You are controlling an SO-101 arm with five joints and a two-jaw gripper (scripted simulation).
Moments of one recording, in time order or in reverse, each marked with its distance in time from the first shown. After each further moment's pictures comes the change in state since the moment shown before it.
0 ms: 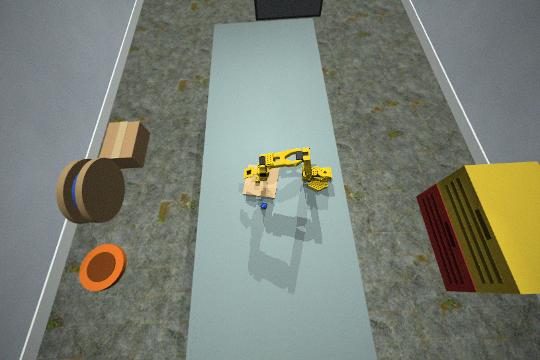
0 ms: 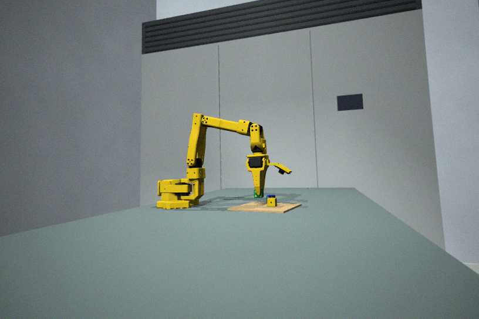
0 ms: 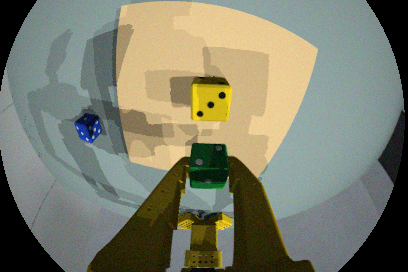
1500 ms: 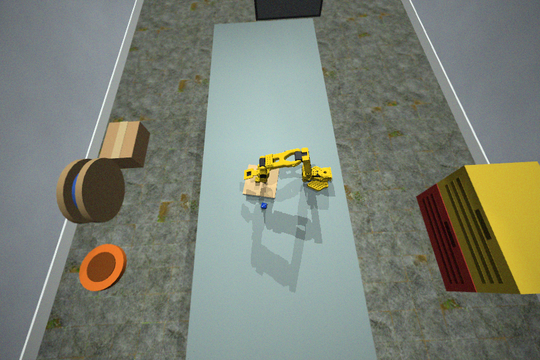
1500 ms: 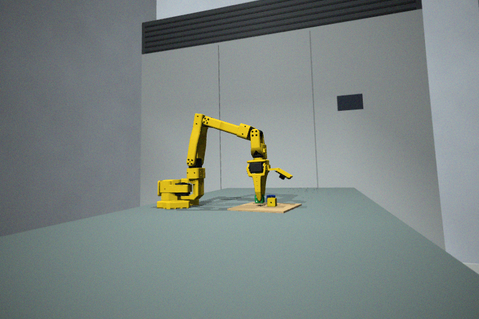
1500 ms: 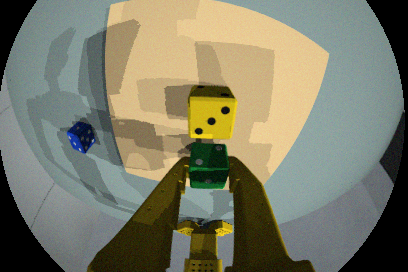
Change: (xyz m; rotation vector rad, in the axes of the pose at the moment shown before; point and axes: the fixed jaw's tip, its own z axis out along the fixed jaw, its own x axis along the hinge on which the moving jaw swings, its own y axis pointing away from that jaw) arm -0.001 0.000 0.013 0.000 -0.010 0.000
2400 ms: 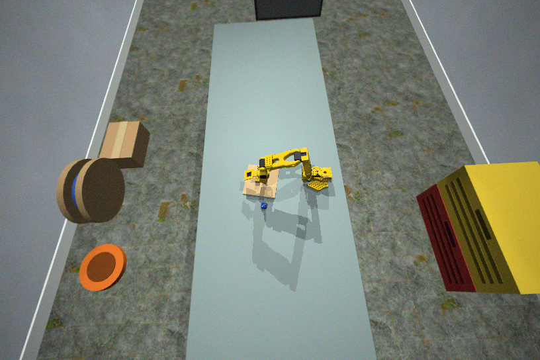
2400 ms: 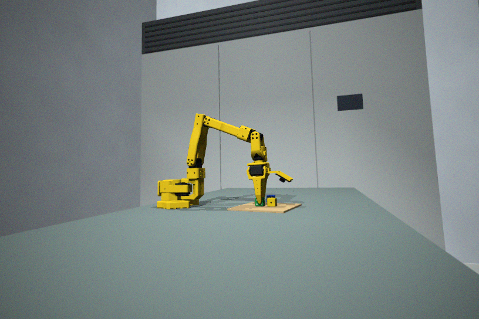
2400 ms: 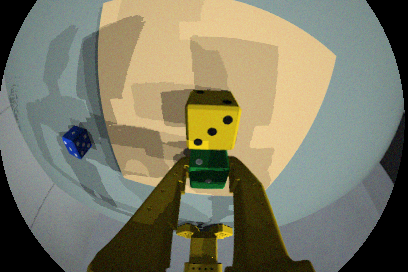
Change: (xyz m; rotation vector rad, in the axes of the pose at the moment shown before) arm 0.000 0.000 0.007 0.000 -0.001 0.000
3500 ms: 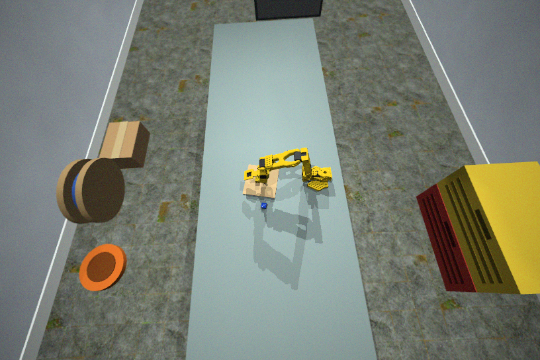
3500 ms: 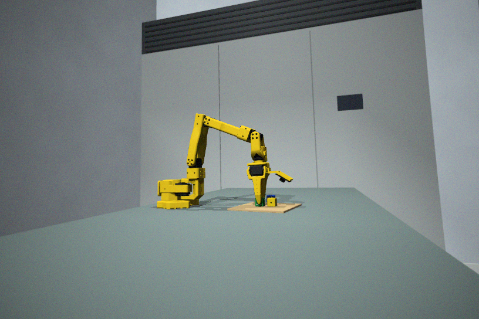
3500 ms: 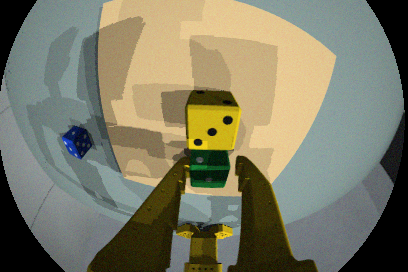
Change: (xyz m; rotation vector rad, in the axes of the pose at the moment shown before) arm 0.000 0.000 0.000 0.000 -0.001 0.000
